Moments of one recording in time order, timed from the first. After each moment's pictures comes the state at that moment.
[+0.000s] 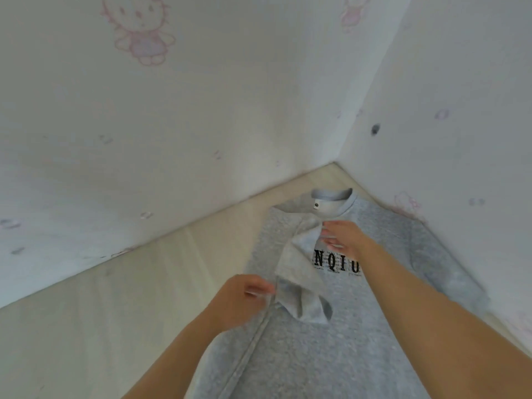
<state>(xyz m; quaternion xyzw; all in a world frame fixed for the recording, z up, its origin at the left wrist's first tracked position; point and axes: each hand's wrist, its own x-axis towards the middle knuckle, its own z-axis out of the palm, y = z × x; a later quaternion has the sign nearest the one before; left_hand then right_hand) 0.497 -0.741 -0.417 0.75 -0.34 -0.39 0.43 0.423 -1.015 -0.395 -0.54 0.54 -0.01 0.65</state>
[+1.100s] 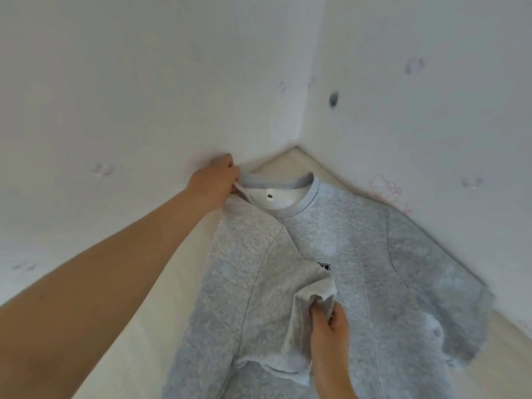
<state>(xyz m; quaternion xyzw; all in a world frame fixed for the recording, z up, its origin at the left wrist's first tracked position) 0.646 -0.983 -0.410 0.85 -0.53 -0.07 0.05 0.333 -0.935 -0.467 -0.44 0.61 -0.26 0.60</state>
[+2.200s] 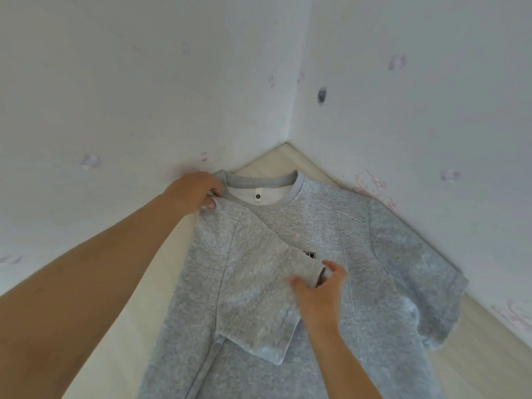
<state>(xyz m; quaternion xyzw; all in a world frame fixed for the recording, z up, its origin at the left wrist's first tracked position) 0.658 -0.957 -0.428 0.81 -0.55 -0.19 0.07 0.342 -0.964 -0.444 -0.50 0.58 -0.27 0.59</state>
